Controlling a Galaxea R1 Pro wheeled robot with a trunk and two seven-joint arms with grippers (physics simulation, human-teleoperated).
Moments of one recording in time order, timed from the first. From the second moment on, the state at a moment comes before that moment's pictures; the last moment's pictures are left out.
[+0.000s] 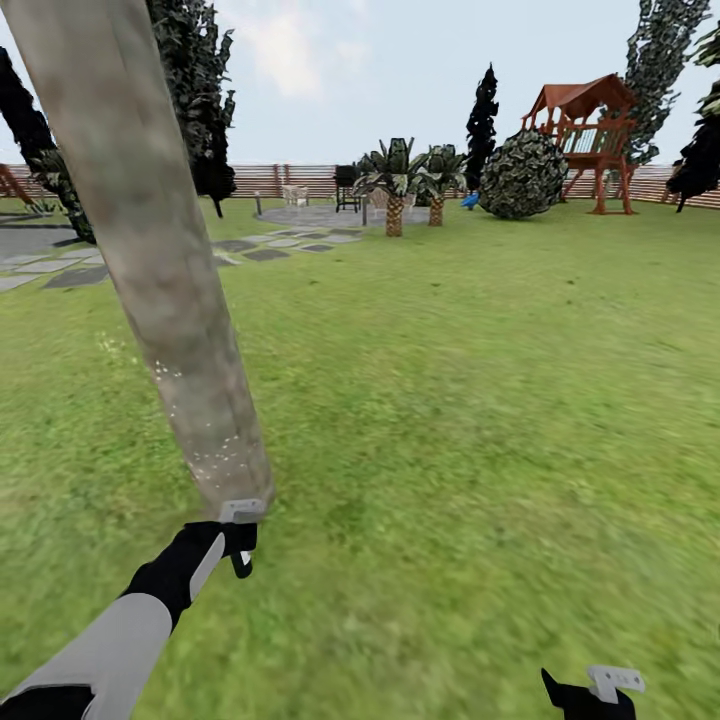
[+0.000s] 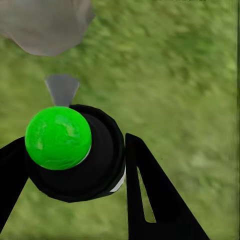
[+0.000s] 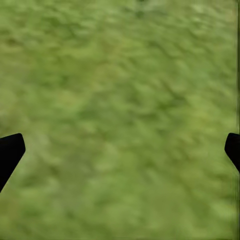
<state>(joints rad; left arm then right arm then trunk) -0.74 0.05 0.00 -0.53 0.08 0.47 -0.01 -0.37 -0.24 -0.25 -0.20 0.00 -0.33 0.24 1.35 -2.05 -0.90</state>
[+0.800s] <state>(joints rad) -0.74 0.05 0.00 -0.53 0.08 0.47 -0.01 -0.37 -0.24 -0.25 -0.20 0.00 -0.33 0.24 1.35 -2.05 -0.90</state>
